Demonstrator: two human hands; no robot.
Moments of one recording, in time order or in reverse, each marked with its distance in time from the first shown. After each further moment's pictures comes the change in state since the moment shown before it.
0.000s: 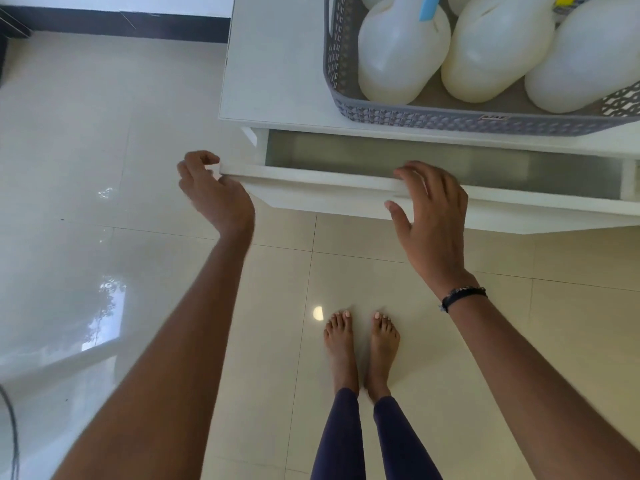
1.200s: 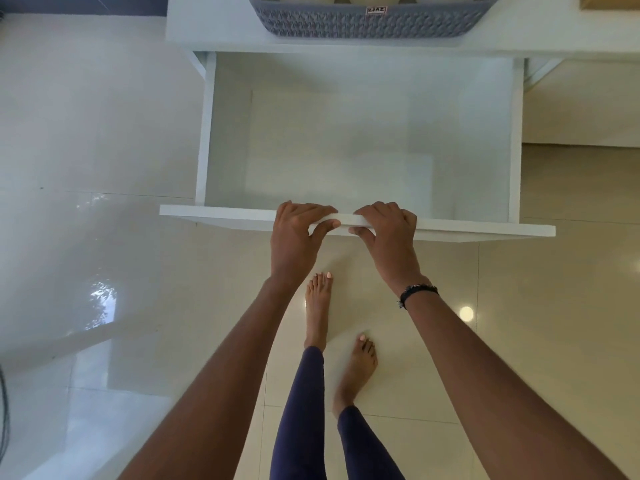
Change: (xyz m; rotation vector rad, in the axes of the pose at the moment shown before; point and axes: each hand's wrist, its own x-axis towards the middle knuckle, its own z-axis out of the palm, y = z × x) left_hand -0.234 -0.013 -0.070 0.055 -0.775 0.516; right_hand -0.178 0.032 -0.030 0.179 -0.128 0.036
